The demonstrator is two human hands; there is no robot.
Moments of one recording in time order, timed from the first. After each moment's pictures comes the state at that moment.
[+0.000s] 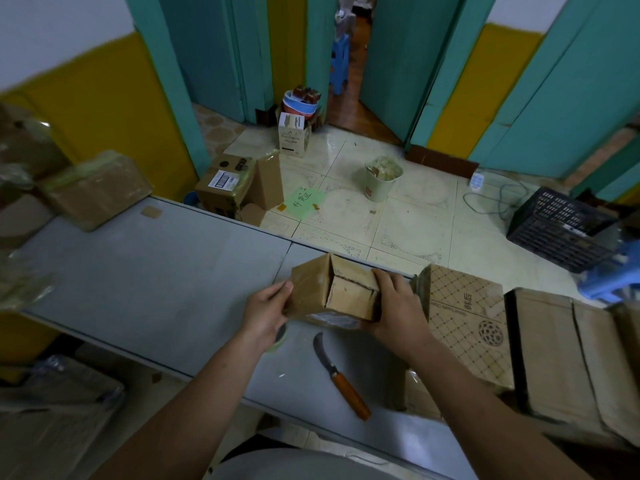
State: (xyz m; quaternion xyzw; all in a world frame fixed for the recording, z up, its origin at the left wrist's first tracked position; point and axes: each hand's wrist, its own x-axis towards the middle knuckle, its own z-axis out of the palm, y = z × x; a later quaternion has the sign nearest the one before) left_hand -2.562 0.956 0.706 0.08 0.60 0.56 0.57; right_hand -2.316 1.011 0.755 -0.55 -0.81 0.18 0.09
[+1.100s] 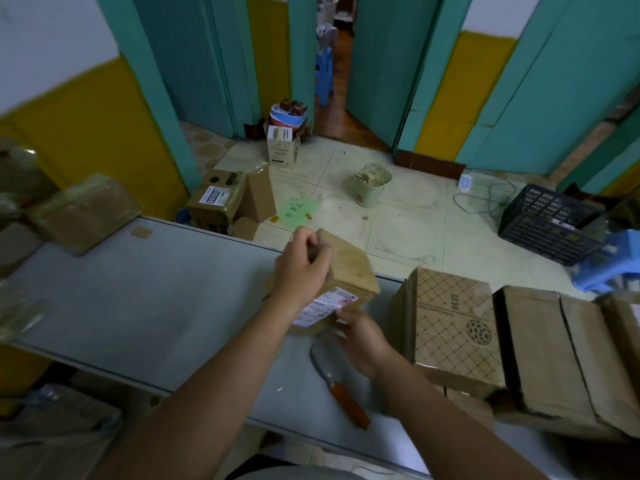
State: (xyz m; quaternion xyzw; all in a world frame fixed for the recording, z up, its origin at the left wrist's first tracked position) left_hand -2.523 1.023 0.780 0.50 0.64 0.49 0.31; right_hand -2.373 0.987 0.730 -0.51 -0.25 0.76 0.32
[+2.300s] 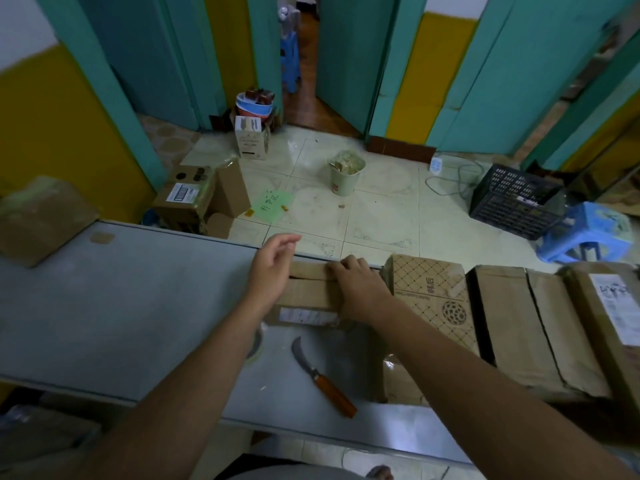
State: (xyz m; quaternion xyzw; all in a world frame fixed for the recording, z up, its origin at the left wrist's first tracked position) left_hand -2.537 1.034 0.744 0.49 0.62 0.48 0.38; right_hand -2.337 1.051 0.772 -0.52 -0.83 0.14 -0.10
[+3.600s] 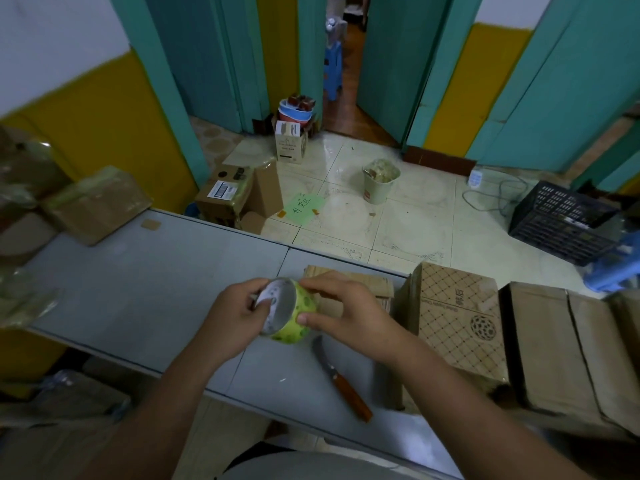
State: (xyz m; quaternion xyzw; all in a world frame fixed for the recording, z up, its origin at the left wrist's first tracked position) left_hand -2.603 0.909 0.785 0.56 0.68 0.36 0.30; right_hand -2.370 0.982 0.819 -0.34 -0.81 0.43 0.20
